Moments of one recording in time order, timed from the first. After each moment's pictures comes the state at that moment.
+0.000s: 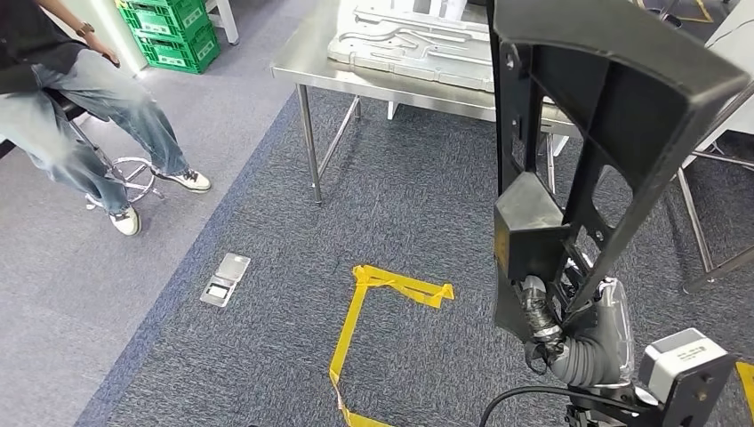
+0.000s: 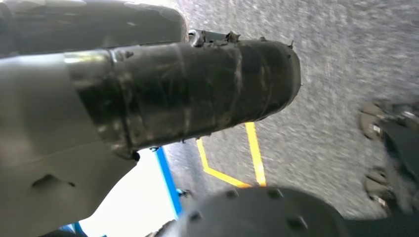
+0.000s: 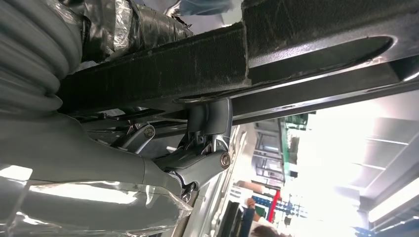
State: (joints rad) left arm -0.14 -0.03 -0.34 -0.15 0.20 -0.04 -0.42; right arm -0.09 -0.27 0.49 -2.12 -0.13 -0.30 0.08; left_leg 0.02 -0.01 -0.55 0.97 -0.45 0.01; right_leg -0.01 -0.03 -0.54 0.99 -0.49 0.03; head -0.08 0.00
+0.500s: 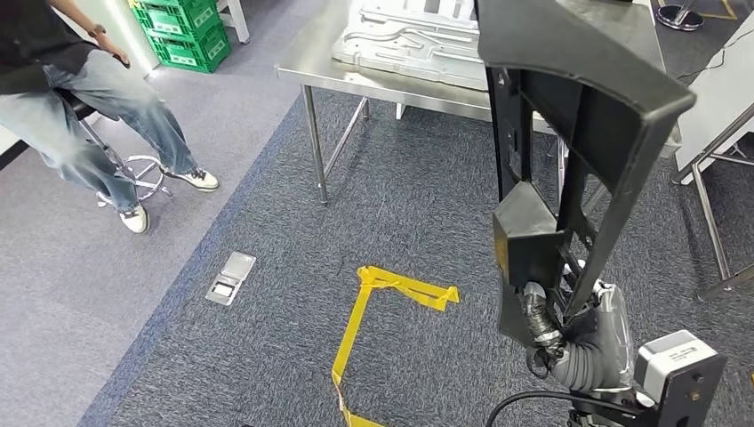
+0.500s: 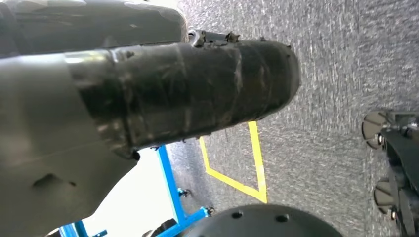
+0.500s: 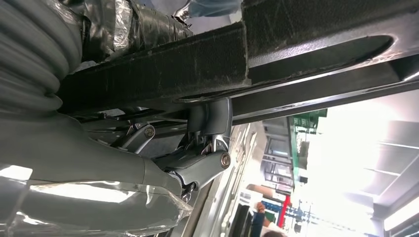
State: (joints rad) left arm -0.14 -0.05 -0.34 -0.15 0.19 -0.04 -0.43; right arm -0.08 -0.29 0.50 -2.11 -0.13 -0.30 0.09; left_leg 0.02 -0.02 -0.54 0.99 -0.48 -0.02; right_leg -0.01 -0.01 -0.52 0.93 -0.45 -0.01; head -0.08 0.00
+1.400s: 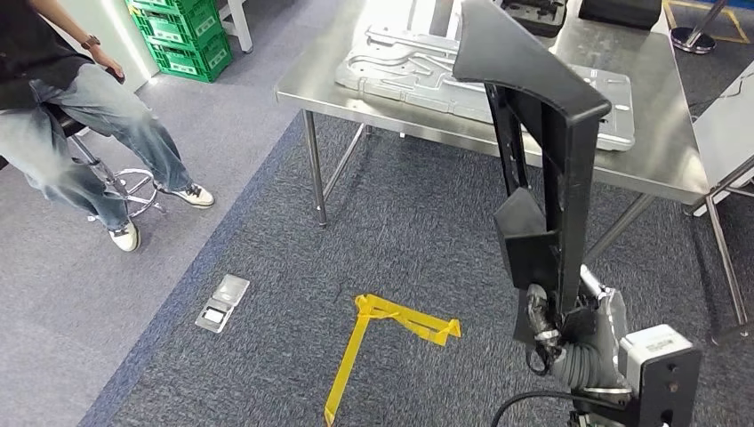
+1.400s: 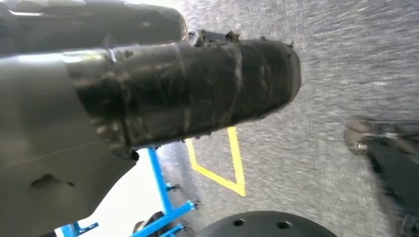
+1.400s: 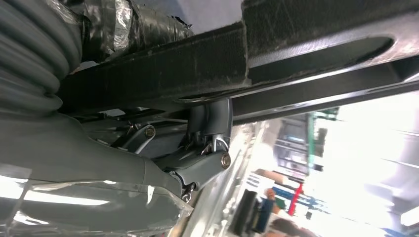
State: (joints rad) left arm -0.12 -0.05 -0.34 -0.15 0.19 -0.04 -0.42; right arm -0.06 -0.31 0.49 -2.08 -0.05 -0.35 0.14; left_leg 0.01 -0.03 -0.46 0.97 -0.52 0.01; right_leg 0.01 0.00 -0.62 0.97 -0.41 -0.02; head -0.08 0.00
